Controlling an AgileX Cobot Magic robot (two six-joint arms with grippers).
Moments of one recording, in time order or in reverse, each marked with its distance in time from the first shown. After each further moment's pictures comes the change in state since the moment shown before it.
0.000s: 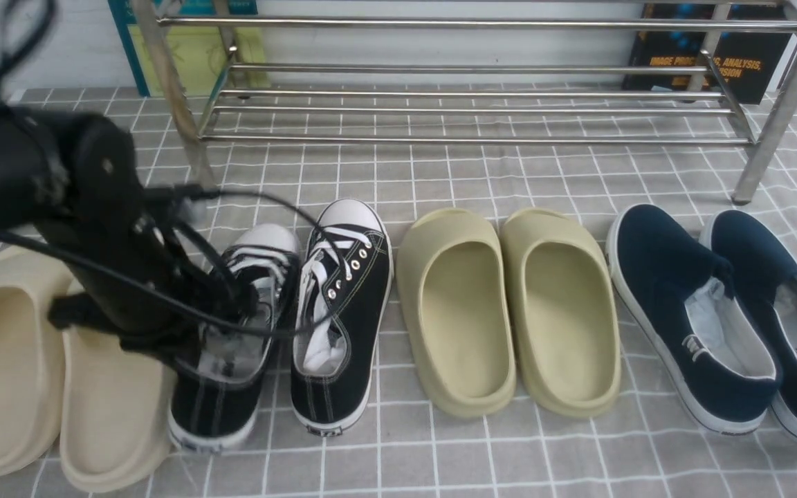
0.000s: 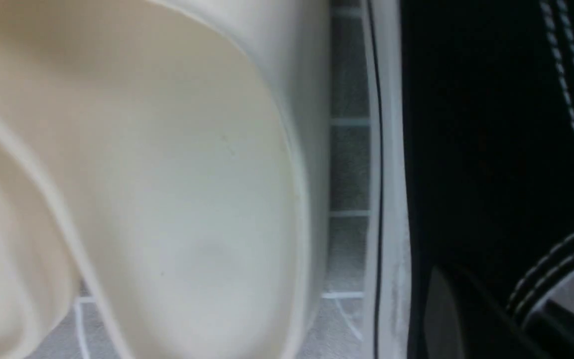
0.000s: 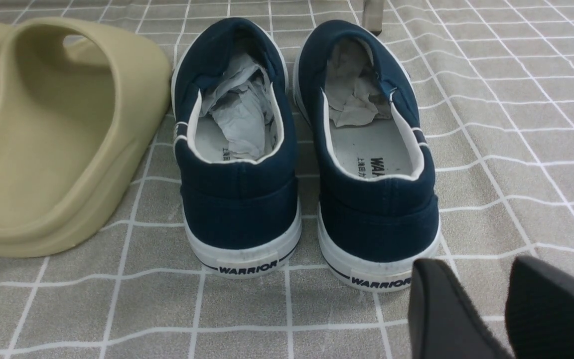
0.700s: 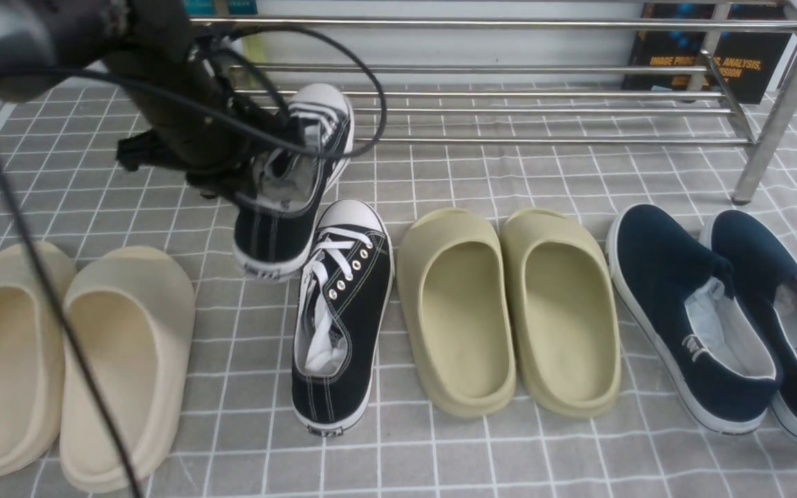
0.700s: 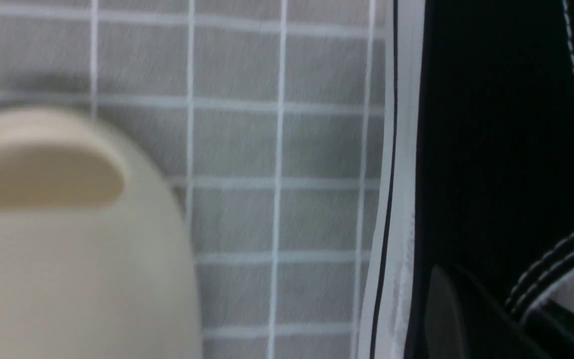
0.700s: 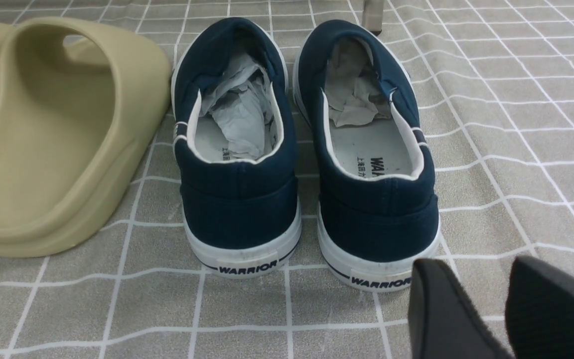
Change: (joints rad) right arm 0.000 0.000 0.000 0.000 0.000 0.000; left arm 0.011 0.359 -0.601 -0.039 0.070 -0.026
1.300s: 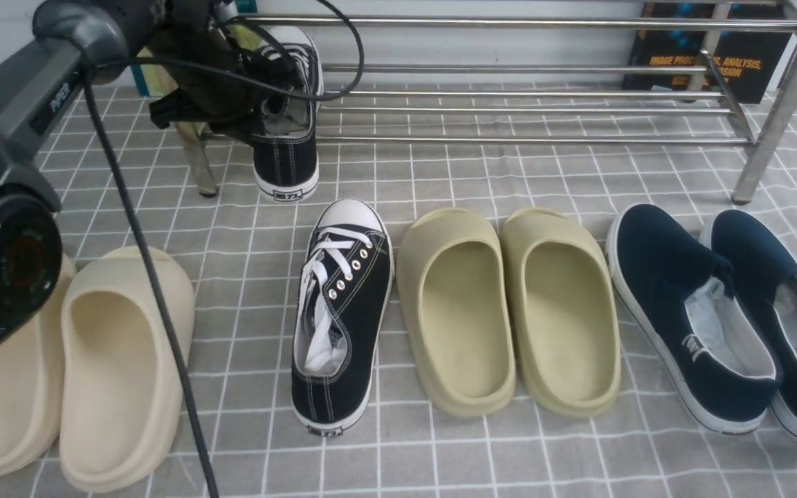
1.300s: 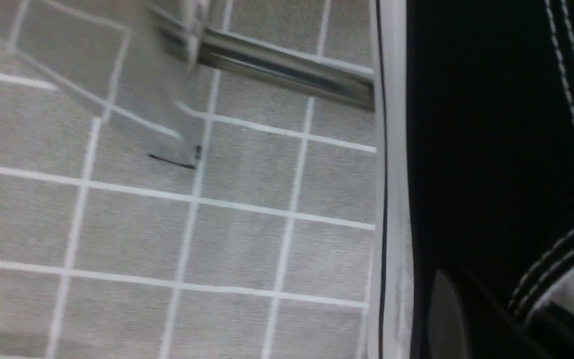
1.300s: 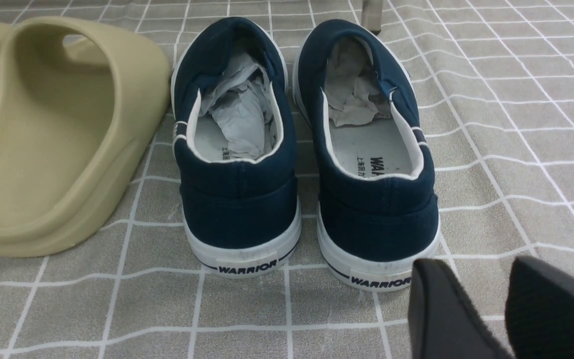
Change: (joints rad) right arm 0.000 0.000 0.000 0.000 0.000 0.000; left arm 0.083 0.387 -0.542 -0.034 0.035 -0.055
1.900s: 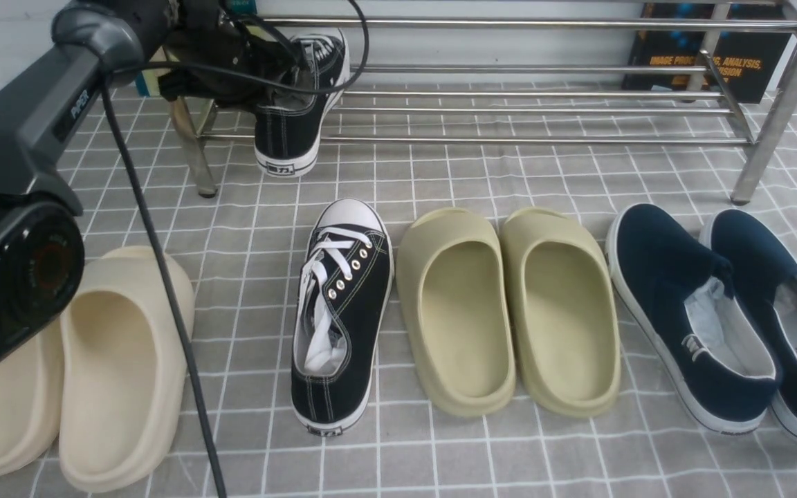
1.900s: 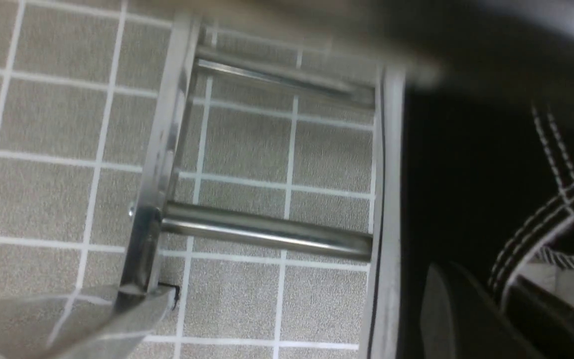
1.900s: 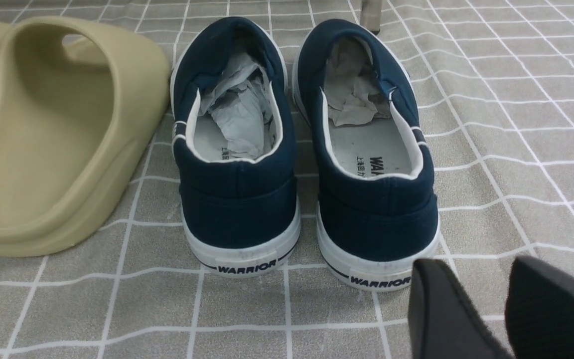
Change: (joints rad) right arm 0.000 0.000 0.000 0.000 0.000 0.000; left arm -0.007 0.041 -0.049 0.057 -0.162 0.035
